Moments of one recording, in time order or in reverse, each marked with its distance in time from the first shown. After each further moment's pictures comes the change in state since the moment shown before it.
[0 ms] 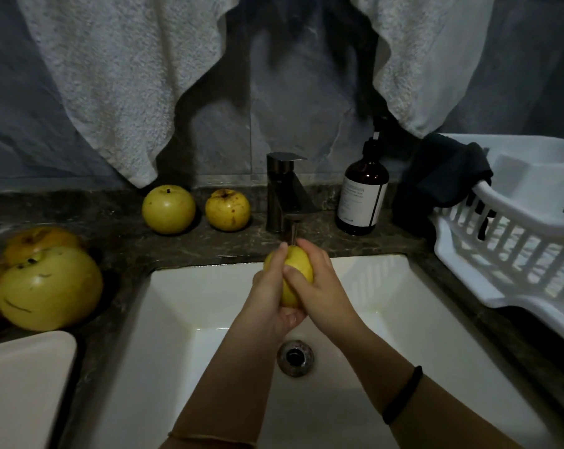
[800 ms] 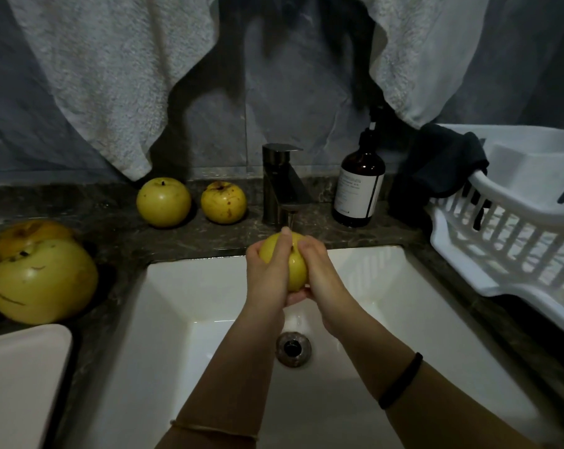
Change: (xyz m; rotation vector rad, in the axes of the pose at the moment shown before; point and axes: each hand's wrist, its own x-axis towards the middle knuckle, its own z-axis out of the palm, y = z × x) left_hand -0.002 -0.004 0.006 0.283 0.049 0.394; right_hand 0.007 -0.007 0.000 0.434 -0.009 0.327
